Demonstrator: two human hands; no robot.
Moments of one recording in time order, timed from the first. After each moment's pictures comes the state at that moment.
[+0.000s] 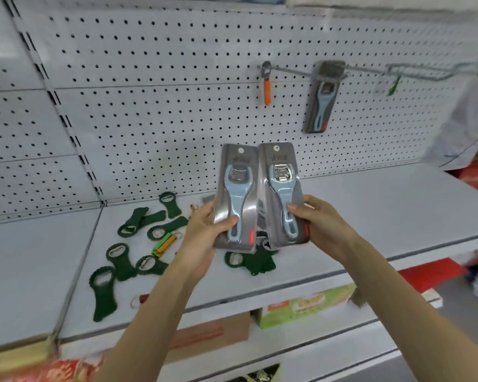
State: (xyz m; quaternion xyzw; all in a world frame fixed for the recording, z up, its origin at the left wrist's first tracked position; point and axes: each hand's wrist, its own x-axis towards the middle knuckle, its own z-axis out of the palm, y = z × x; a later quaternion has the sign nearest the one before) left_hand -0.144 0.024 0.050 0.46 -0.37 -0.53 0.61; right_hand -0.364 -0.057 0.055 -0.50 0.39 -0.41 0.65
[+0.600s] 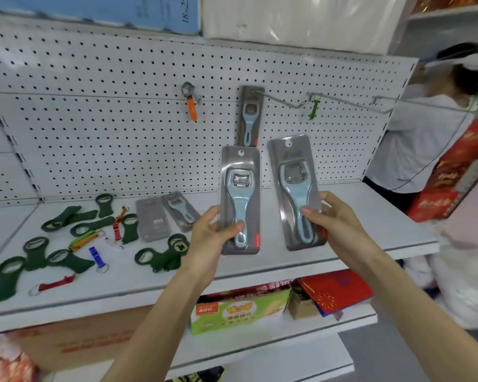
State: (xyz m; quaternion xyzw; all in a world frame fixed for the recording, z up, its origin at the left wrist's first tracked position) left_hand -0.373 0.017 0.072 0.44 -0.39 -0.49 0.64; right_hand -0.598 -0.050 0.107 -0.60 0.38 -0.47 0.53
